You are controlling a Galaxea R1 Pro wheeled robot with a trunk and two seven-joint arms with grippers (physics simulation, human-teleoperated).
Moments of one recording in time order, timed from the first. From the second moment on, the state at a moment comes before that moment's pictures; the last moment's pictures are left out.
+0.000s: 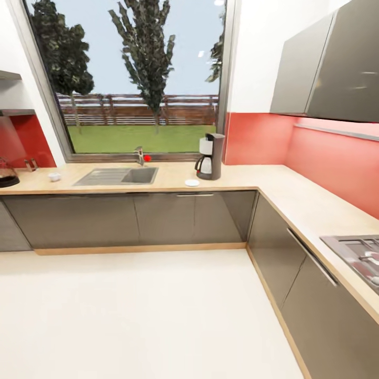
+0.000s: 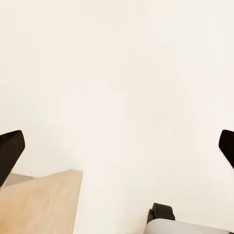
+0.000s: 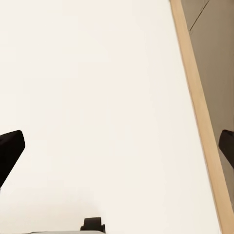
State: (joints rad) left arm -0.23 0.16 0.14 -0.22 0.04 -0.26 -0.01; right arm -0.03 -0.07 -0.06 -0.53 0.00 -0.29 0.00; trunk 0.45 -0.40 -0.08
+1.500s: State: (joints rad) left arm -0.23 0.16 0.14 -0.23 0.04 -0.26 -0.01; right arm -0.03 -0.07 -0.06 -0.53 0.01 -0.29 0.00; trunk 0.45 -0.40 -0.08
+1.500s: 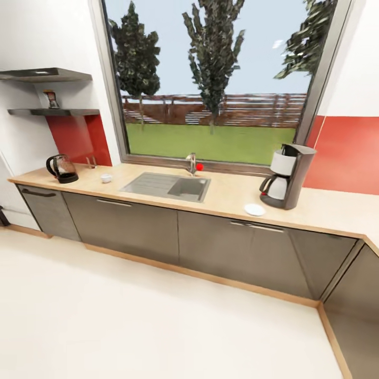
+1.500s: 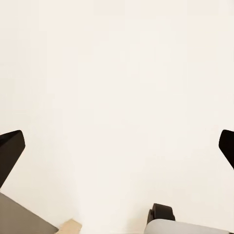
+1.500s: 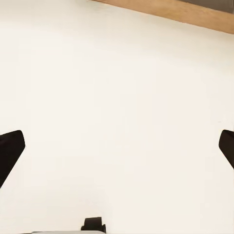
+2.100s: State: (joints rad) left arm -0.23 0.16 0.14 -0.23 0.04 -0.26 -0.01; right arm -0.03 -0.07 -0.06 -0.53 0.01 -0.29 0.00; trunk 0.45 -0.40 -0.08
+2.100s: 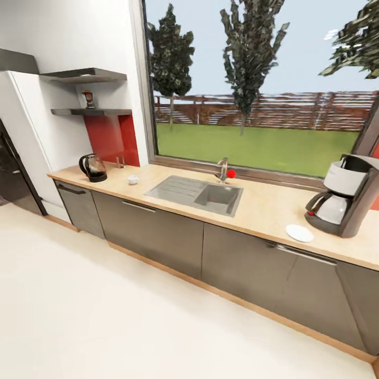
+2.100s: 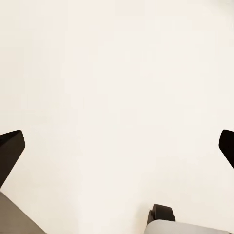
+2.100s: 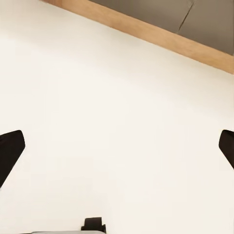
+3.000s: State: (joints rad) left arm -0.23 0.16 0.14 -0.23 0.04 -0.26 -0.01; right arm -0.03 -0.07 -0.06 -0.53 0.01 -0.29 0.00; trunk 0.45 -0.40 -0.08
